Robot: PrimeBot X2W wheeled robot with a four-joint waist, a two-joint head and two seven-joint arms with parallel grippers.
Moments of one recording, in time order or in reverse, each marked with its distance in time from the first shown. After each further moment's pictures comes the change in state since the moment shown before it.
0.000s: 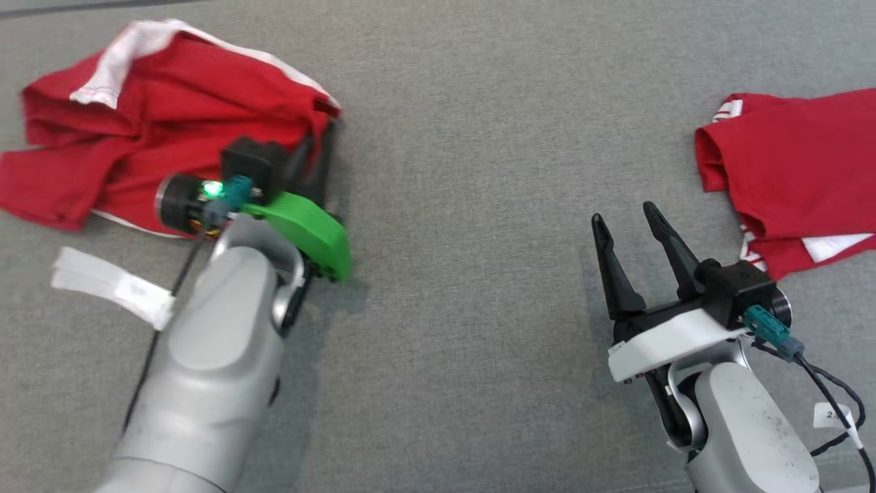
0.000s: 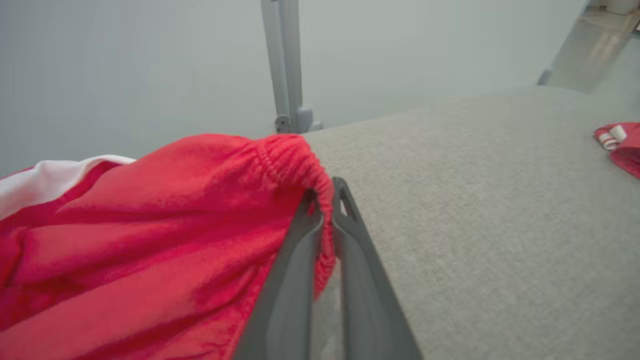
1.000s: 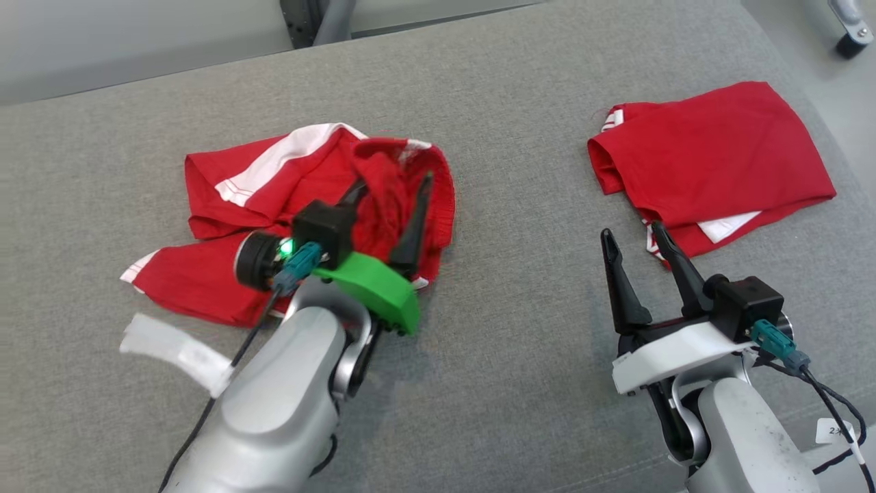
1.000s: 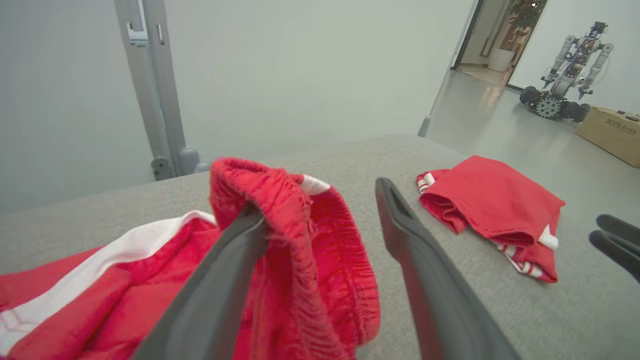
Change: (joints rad) left arm 0.132 -0.037 -0.278 -0.235 -0.232 0.203 -0.026; right arm 0.038 0.017 -0.030 0.012 0.036 0.000 0.000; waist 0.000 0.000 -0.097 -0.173
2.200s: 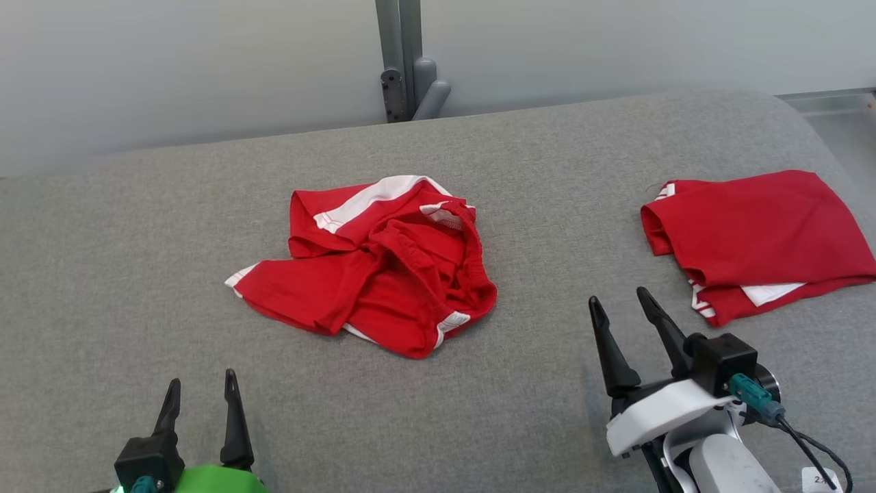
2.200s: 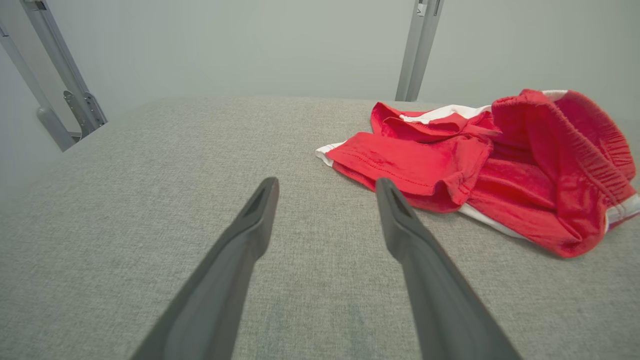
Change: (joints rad) left arm 0.717 -0.002 0.672 -0.289 0.344 -0.029 0.000; right arm 0.123 0.000 0.026 0.023 -0.025 0.000 0.000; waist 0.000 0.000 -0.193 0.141
